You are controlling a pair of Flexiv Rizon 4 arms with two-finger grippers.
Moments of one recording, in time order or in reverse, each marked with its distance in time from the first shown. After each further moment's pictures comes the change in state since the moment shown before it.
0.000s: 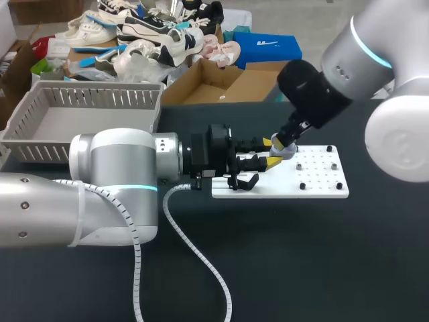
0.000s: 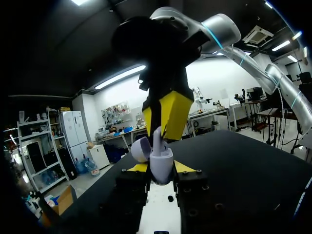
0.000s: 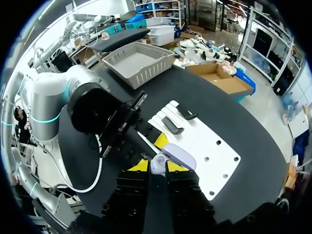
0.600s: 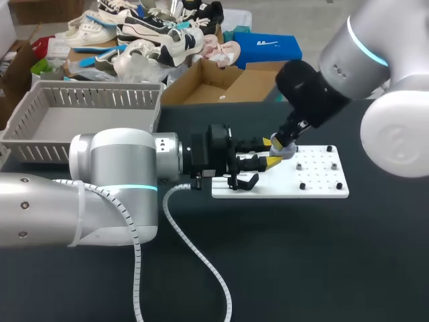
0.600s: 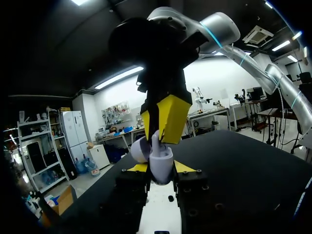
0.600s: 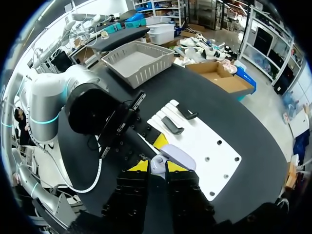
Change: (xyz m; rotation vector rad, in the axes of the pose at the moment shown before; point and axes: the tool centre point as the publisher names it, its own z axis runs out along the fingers) left arm 0.000 0.000 0.000 -0.001 0.000 0.000; right arm -0.001 -0.001 0.003 -0.006 0.012 0.004
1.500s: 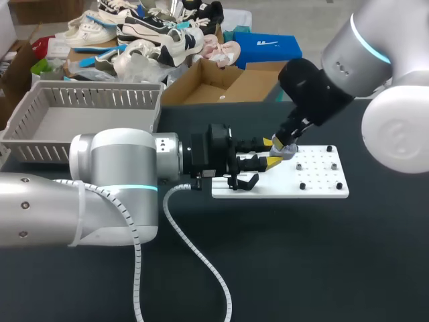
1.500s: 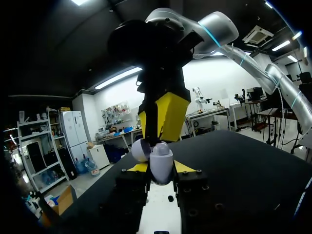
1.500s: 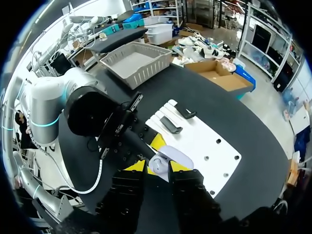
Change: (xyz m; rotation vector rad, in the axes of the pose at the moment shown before) left arm 0.000 0.000 0.000 0.001 0.000 0.000; right arm 0.000 -0.004 -0.002 -0.007 -0.001 0.025
